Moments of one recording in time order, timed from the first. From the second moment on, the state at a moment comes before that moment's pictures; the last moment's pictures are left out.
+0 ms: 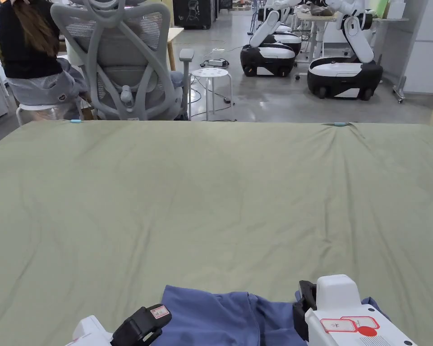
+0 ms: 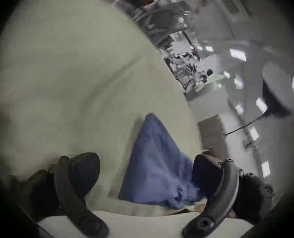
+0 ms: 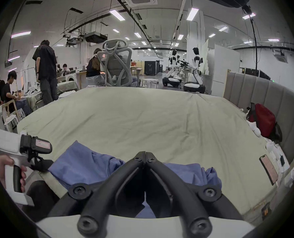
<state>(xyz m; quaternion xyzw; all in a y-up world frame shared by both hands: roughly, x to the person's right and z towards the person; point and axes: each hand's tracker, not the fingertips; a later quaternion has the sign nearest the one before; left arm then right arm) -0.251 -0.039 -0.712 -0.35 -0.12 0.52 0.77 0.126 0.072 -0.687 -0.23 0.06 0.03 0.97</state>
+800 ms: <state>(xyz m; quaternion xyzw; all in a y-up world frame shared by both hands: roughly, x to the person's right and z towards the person) -0.180 0.069 -0.707 -0.23 -0.06 0.04 0.97 0.161 0.080 -0.683 -0.23 0.03 0.03 0.97</state>
